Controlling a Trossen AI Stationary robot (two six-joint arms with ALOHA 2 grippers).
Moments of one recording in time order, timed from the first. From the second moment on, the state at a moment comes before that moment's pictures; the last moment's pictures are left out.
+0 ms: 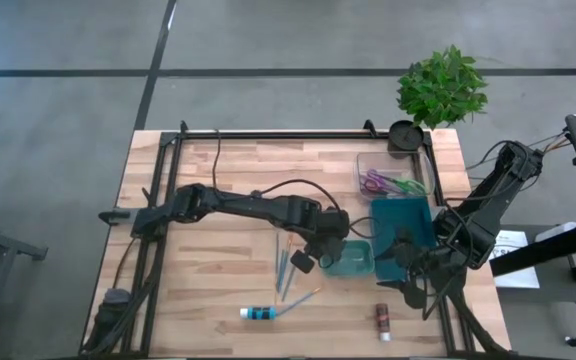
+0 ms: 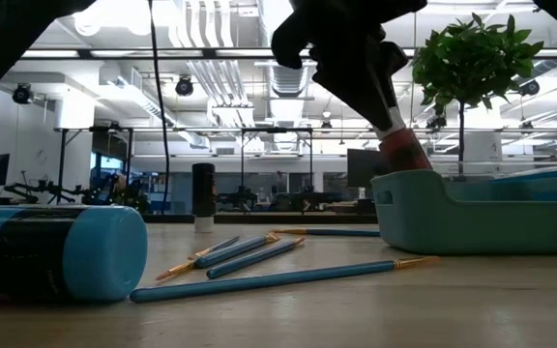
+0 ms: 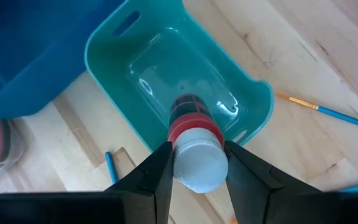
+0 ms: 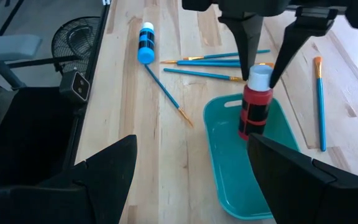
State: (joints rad) left arm -0.10 2.31 2.14 -0.95 0.08 0.57; right arm 0.88 1.05 0.87 -0.64 0.58 0.79
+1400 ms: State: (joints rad) left arm -0.09 2.34 2.14 -0.93 0.07 0.57; right arm 0.88 1.05 0.86 -0.63 0.58 0.79
